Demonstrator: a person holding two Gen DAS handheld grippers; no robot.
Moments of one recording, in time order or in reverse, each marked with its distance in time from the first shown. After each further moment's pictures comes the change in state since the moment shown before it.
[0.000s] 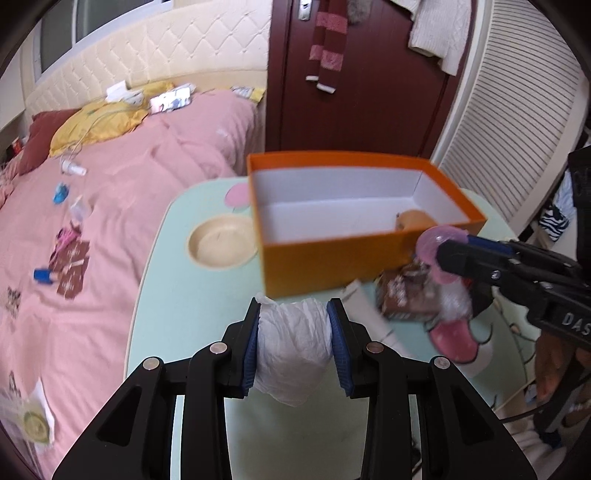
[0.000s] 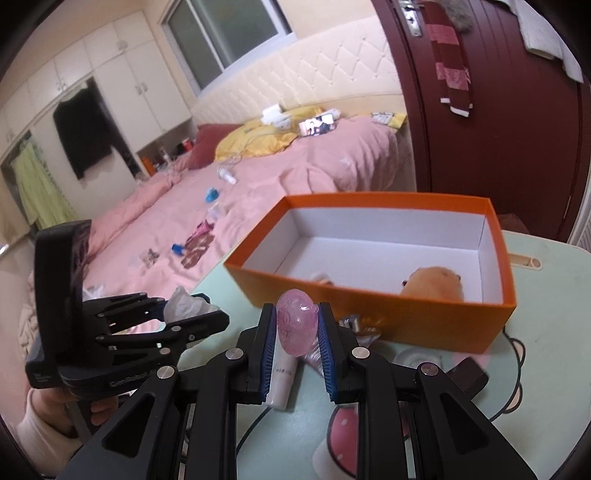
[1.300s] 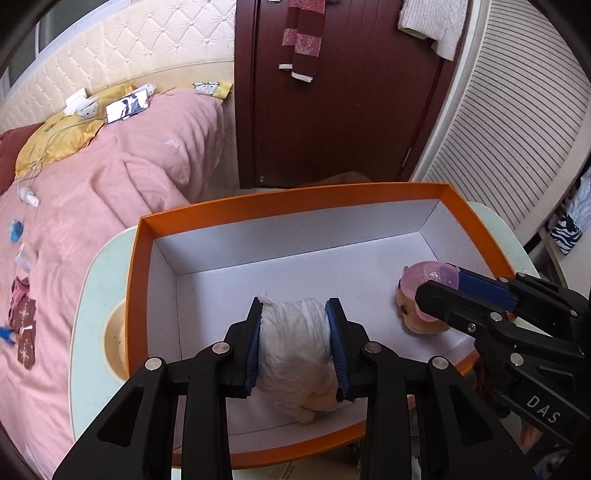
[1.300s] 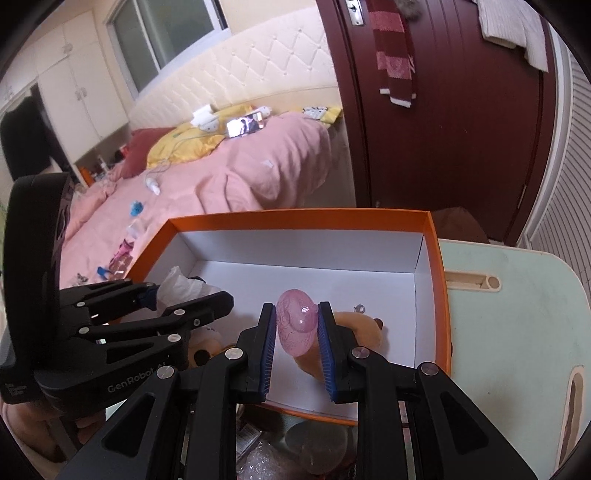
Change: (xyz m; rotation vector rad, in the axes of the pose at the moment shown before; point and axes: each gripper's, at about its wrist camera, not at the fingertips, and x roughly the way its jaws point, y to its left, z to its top) left arm 0.094 -0.035 0.069 0.040 0.050 -0.043; right arm 0.038 -0.065 0.025 0.060 0.015 -0.232
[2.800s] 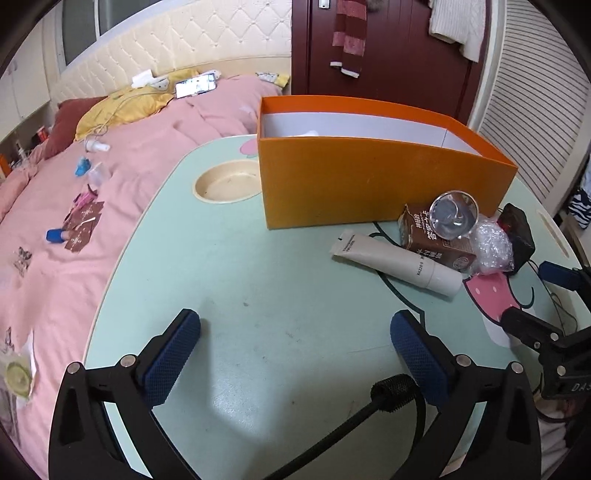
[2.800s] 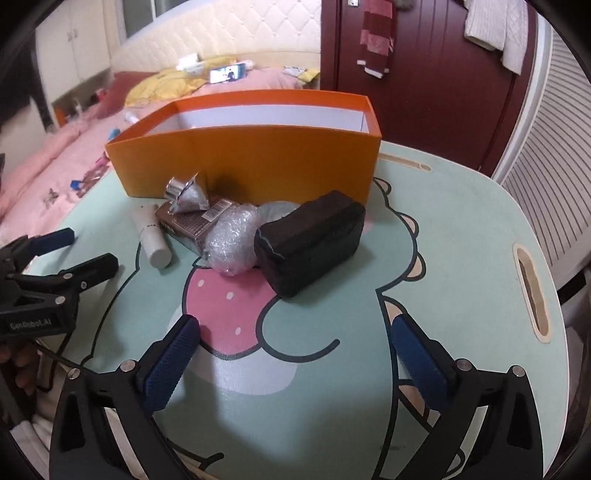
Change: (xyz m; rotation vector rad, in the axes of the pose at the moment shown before) left arm -0.061 0.016 -0.135 -0.088 -0.041 0.170; right arm -0.045 0.010 -0.116 -0.102 0.123 -0.201
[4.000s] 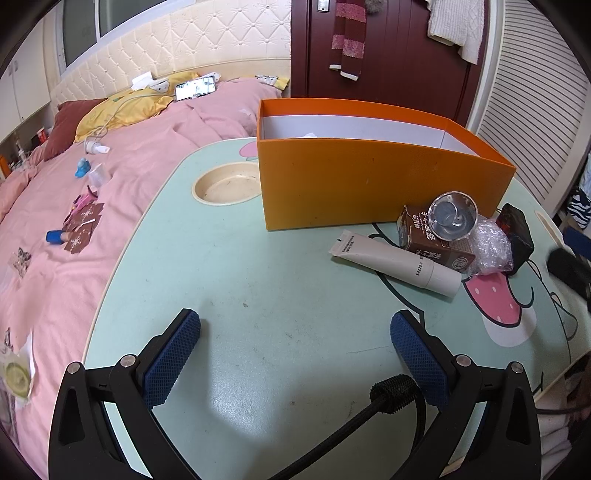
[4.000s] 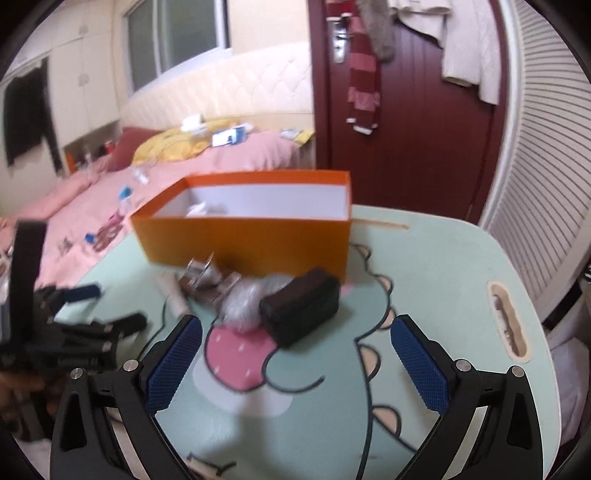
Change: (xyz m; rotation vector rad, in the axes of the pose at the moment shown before) left arm 0.000 0.002 -0.001 0.003 -0.011 -0.005; right arm -0.053 -0.001 0.002 0.077 -0.234 0.001
